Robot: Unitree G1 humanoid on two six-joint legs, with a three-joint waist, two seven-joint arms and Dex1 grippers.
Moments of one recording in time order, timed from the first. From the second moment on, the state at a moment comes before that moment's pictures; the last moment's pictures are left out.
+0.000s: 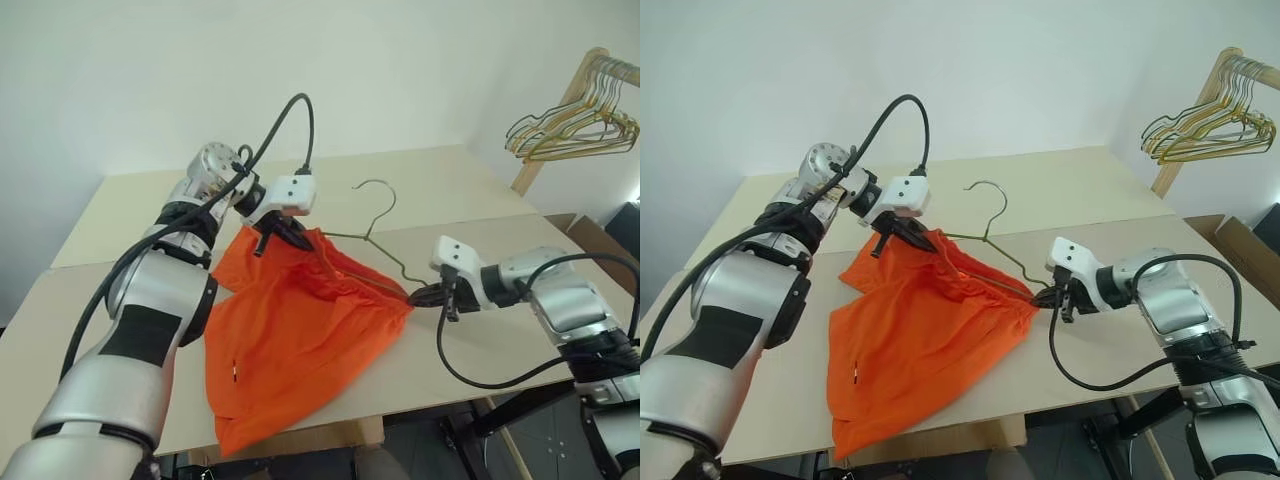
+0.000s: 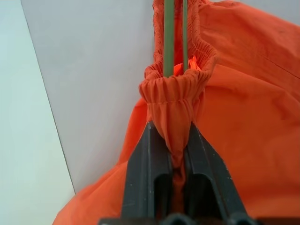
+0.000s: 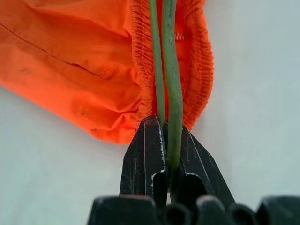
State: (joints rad) left arm -1.41 0.39 -0.30 1.31 0.21 -0.33 -1.58; right arm -0.56 -0.81 0.22 0.09 0.14 0.46 1.23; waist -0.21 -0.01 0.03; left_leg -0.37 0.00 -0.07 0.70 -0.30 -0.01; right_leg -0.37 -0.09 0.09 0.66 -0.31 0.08
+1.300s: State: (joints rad) left arm -1.44 0.42 -0.20 1.31 0.21 -0.36 -1.60; right arm -0.22 -0.59 -0.13 -0.08 0.61 0.86 0.91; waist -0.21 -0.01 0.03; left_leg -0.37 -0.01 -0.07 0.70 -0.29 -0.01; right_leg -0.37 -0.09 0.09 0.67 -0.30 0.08
